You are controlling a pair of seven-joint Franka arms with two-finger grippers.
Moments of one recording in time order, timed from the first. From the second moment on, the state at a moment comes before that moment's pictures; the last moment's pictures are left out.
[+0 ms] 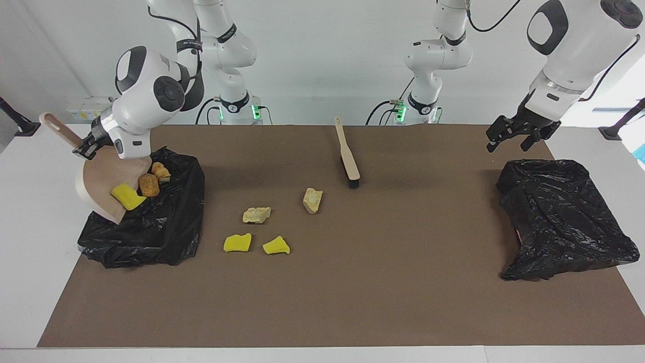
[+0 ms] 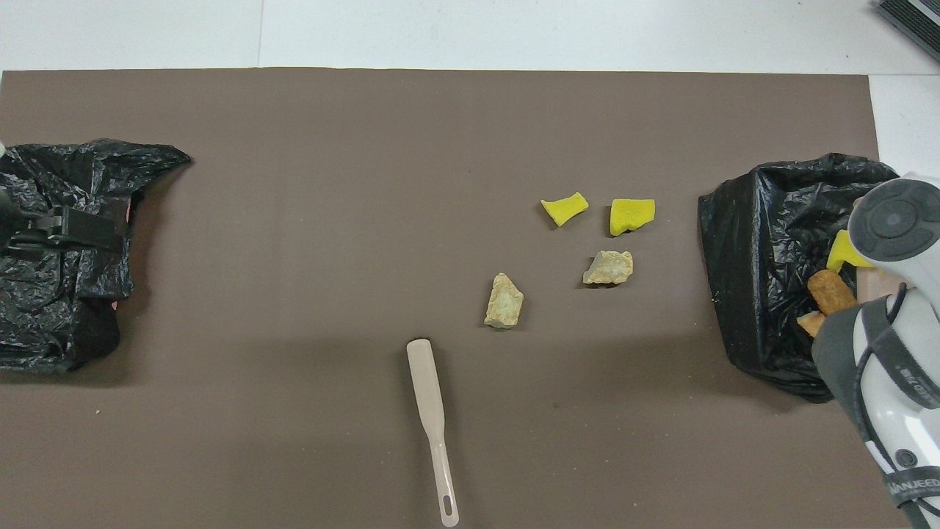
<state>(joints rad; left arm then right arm) 0.00 -0.01 -0.02 -1.64 -0.06 1.63 -0.01 -0.02 -0.02 -0.02 -1.98 -1.09 1.75 -1.16</state>
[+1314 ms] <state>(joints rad) 0.01 0.02 -0.02 -1.60 -0.06 1.61 0.08 0.14 -0.07 -0.02 -1.78 -0.58 1.58 -0.78</state>
